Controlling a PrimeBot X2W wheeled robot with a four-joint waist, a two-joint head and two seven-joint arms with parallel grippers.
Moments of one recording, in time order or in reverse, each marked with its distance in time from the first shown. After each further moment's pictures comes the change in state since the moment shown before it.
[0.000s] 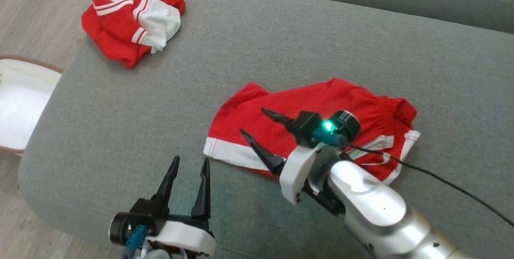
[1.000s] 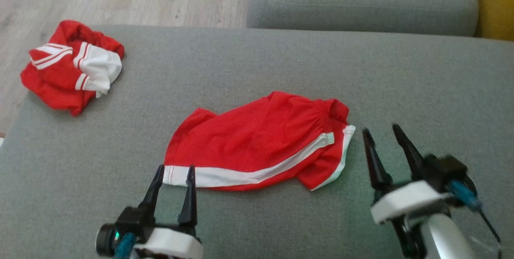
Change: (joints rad) left arm 0.031 0.030 0.027 -0.004 -0.010 0.024 0.001; right arm 0.448 0.011 -0.659 -0.241 -0.133 0.000 -0.176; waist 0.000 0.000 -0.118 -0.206
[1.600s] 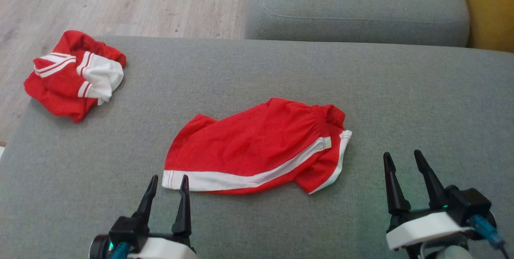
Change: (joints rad) left arm 0.052 0.030 0.003 -0.030 -0.016 0.013 0.009; right arm 0.176 0.014 -0.081 -0.128 0.000 0.000 -0.030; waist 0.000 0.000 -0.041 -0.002
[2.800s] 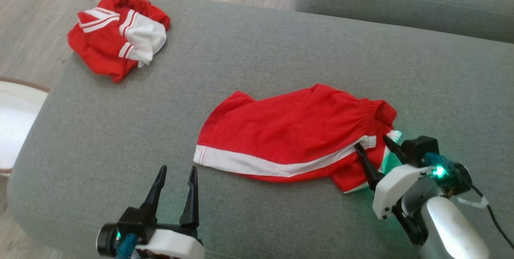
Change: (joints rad) left arm -0.040 -0.006 -0.037 0.002 0.000 0.007 -0.001; right arm -0.292 -0.104 0.165 0.308 -0.017 0.000 0.276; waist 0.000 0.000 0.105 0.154
